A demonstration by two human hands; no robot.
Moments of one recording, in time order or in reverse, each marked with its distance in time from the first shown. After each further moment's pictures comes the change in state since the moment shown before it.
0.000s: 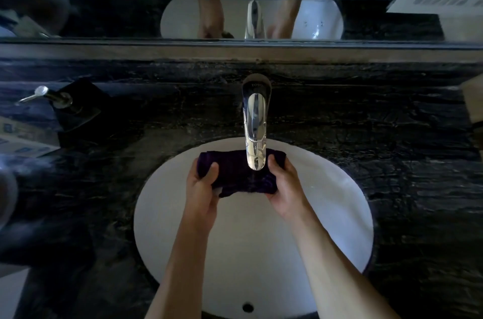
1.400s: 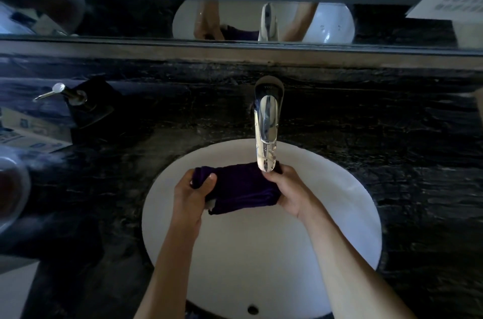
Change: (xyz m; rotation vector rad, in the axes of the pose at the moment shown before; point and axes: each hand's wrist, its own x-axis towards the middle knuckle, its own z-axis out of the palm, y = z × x) left_hand 0.002 0.002 -0.046 0.296 0.093 0.030; right_hand 0.004 -0.011 -0.001 -0.389 -0.197 0.152
